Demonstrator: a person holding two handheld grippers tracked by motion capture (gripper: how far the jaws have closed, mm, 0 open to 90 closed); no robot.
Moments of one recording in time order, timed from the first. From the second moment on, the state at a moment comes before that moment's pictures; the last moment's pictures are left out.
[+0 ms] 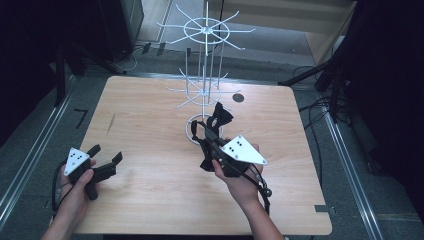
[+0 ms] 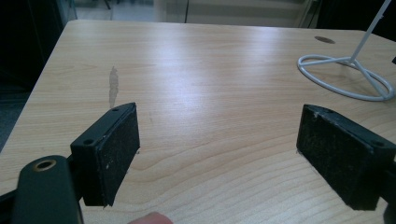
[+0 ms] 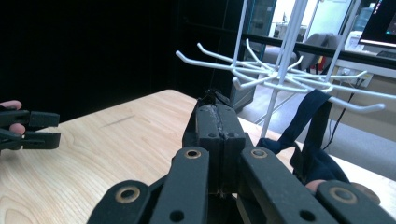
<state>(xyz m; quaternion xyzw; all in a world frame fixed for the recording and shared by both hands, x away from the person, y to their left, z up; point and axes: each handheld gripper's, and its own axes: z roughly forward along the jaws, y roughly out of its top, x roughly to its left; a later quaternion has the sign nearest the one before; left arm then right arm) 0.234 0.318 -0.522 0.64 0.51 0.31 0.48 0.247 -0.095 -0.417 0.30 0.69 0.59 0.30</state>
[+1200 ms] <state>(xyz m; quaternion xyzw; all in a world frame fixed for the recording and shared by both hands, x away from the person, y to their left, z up) 0.233 0.318 -0.522 0.65 0.51 0.30 0.48 0.253 -0.100 -0.397 0.29 0.66 0.62 0.32</state>
